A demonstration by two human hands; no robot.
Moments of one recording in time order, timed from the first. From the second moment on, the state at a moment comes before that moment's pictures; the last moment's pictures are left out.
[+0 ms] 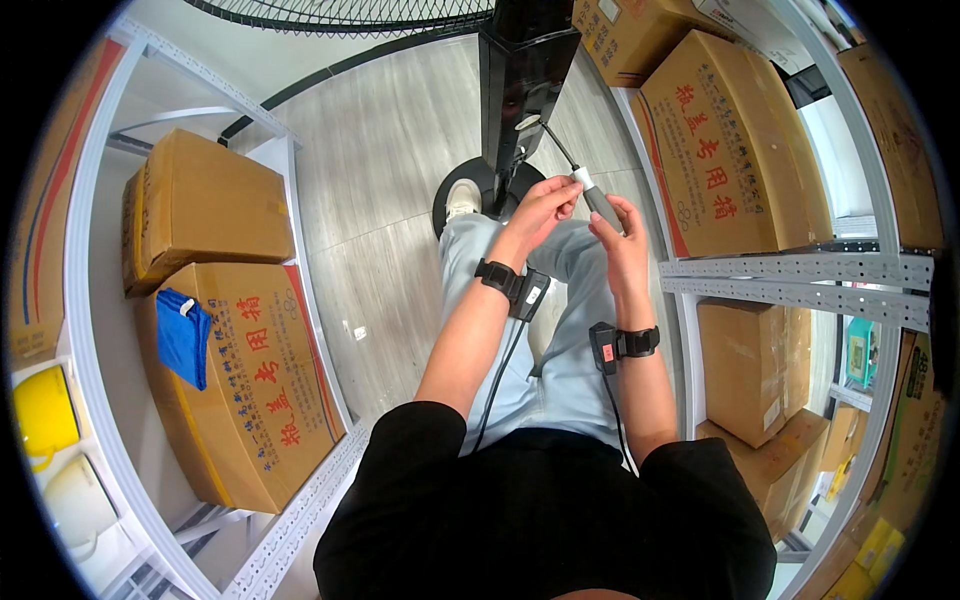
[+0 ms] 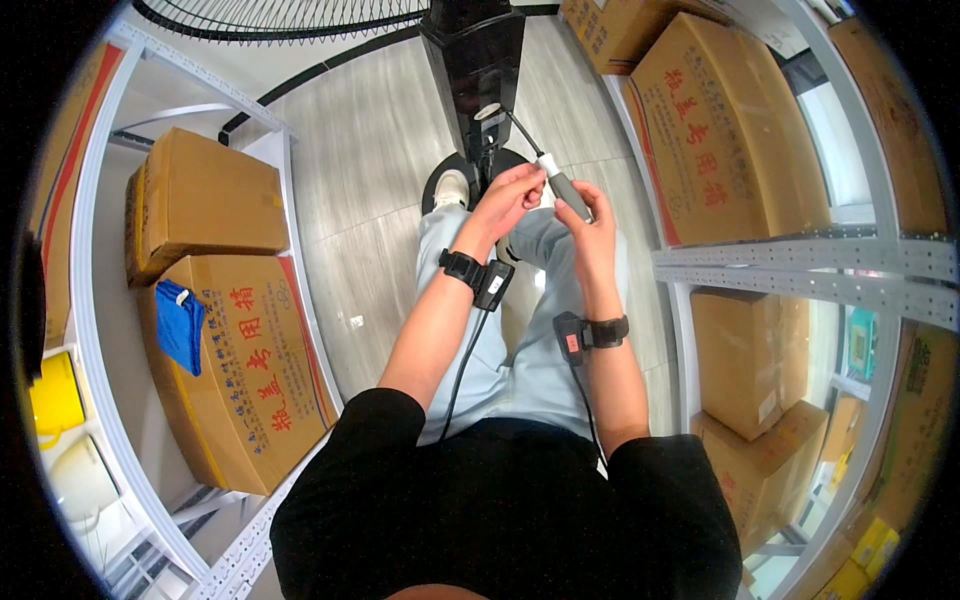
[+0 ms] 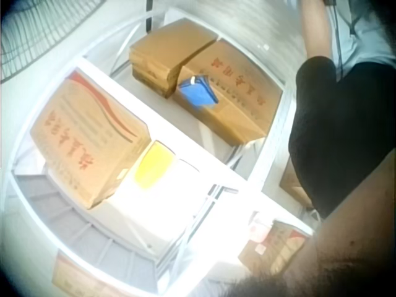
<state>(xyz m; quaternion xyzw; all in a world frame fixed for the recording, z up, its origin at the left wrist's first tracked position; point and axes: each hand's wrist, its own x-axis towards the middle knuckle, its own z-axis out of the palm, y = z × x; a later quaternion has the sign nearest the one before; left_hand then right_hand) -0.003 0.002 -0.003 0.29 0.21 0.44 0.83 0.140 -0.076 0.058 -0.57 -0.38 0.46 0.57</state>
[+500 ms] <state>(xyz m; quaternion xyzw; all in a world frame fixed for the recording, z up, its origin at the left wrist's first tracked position) -0.002 0.001 0.004 0.27 0.21 0.44 0.83 0.138 -0.067 0.065 -0.55 -0.29 0.53 0.57</state>
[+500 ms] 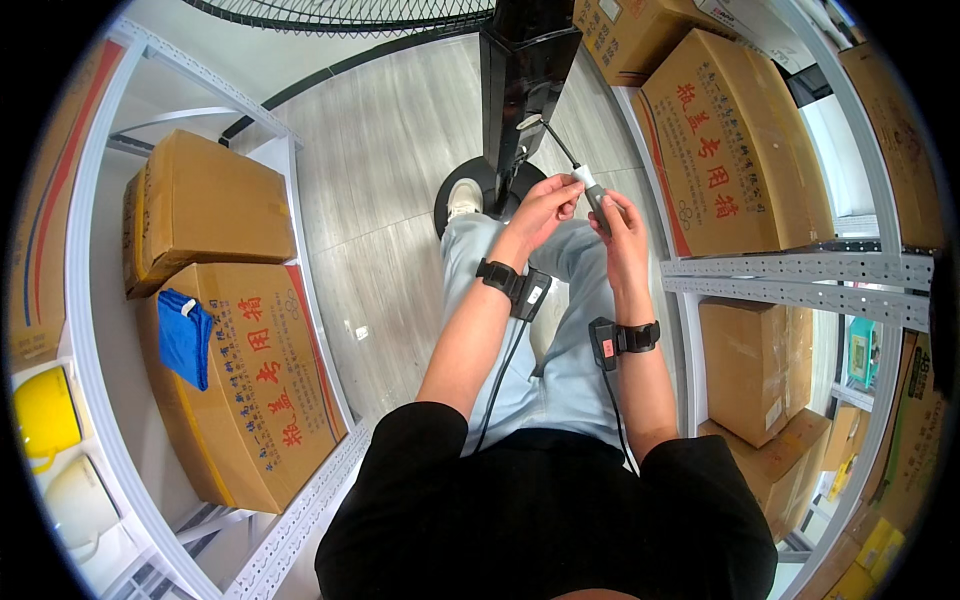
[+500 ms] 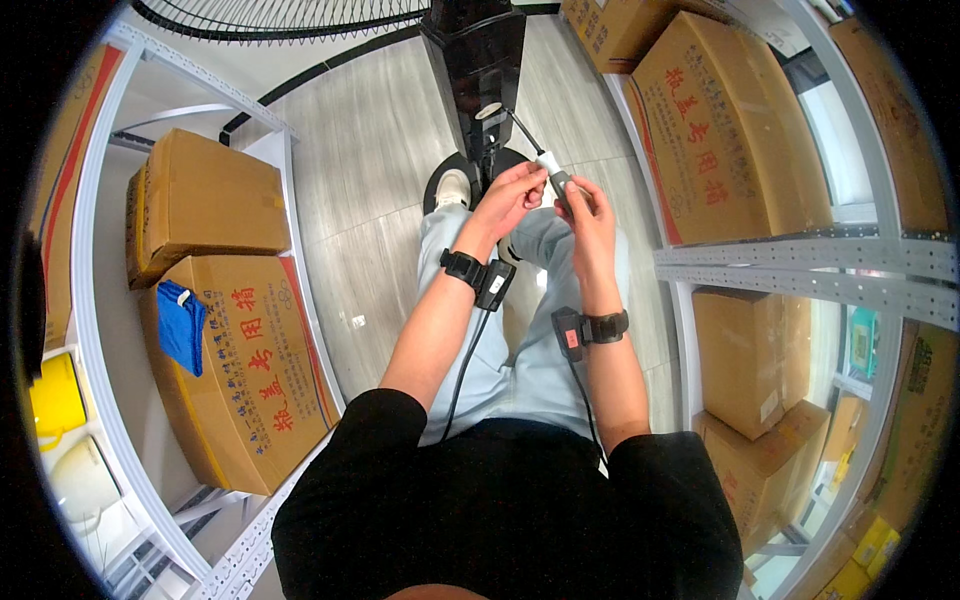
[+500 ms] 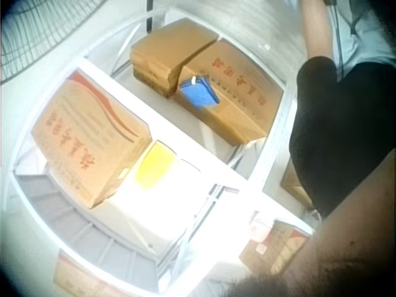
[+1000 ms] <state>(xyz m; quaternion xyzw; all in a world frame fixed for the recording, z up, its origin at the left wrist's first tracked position) -0.001 0.000 0.008 0.27 0.20 0.42 0.84 0.165 -0.064 0.061 -0.50 -0.18 0.66 0.53</state>
